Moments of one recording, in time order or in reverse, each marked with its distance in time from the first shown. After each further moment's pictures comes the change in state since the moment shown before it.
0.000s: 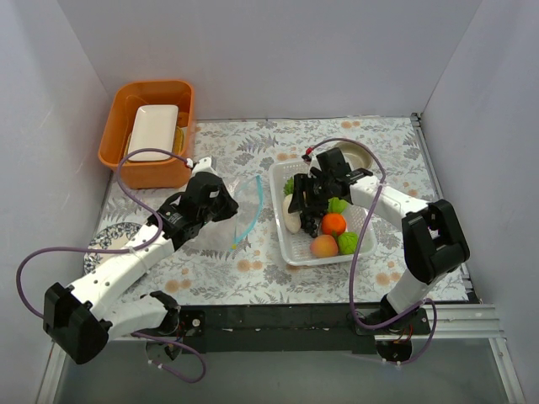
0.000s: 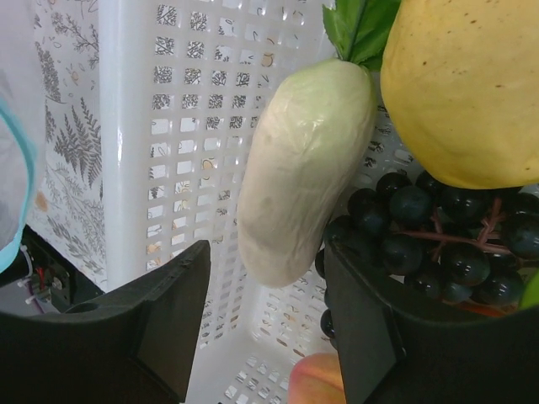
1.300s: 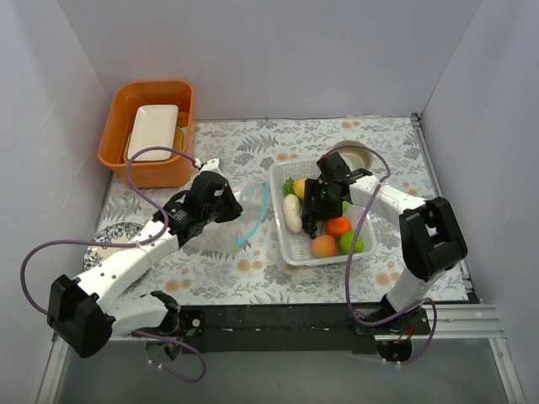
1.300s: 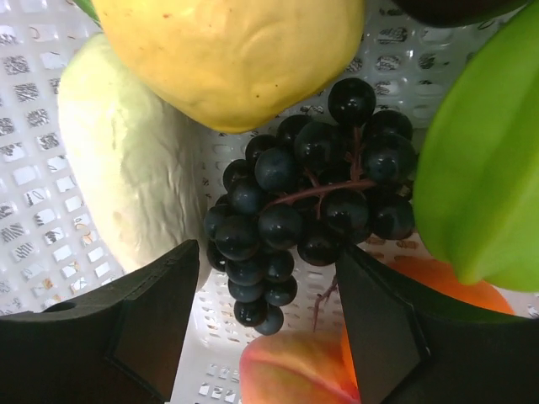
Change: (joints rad) left arm 0.000 0.051 0.000 0.006 0.074 0.032; right arm -0.013 0.009 -0.007 -0.149 0.282 0.119
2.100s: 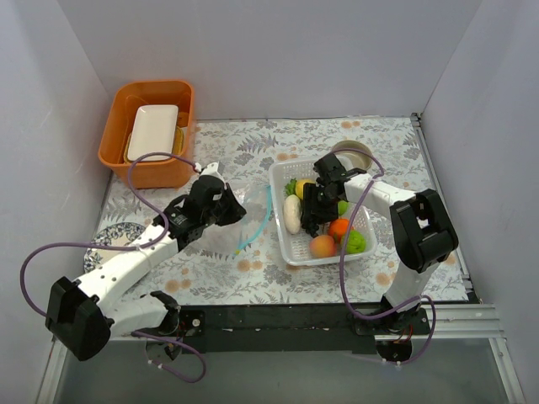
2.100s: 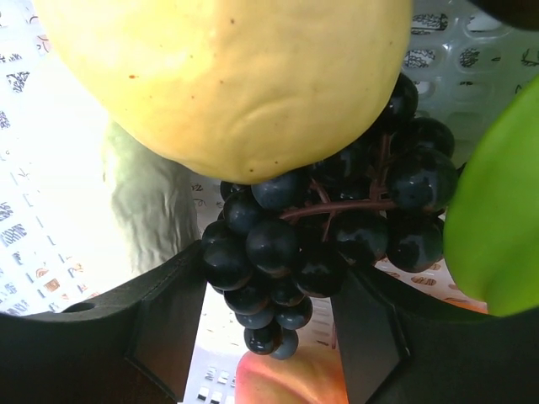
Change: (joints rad) left arm 0.002 -0.006 -0.035 0.058 0.055 -0.037; right arm -0.001 0.094 0.023 -0.008 -0.071 -0.004
